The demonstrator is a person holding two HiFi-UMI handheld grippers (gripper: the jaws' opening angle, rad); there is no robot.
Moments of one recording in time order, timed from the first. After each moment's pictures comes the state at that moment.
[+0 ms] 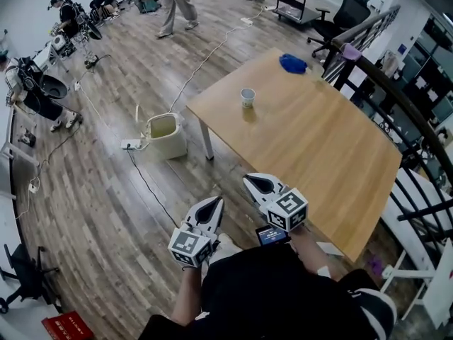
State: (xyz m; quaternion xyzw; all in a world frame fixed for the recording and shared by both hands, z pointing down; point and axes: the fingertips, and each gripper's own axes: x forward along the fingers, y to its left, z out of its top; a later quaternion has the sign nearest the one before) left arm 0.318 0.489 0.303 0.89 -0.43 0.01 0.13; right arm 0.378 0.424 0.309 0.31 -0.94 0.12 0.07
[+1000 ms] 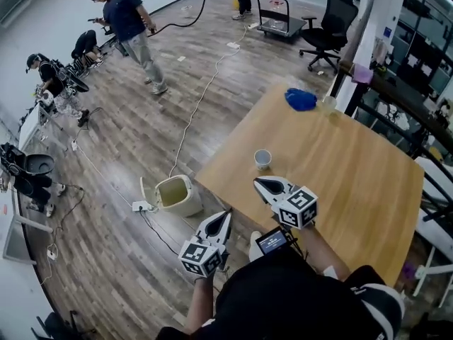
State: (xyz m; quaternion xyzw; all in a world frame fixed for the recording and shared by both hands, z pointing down) left arm 0.264 0.201 0.308 0.91 -0.38 0.03 0.16; right arm 0.354 0.121 0.295 0.37 -0.92 0.15 0.06
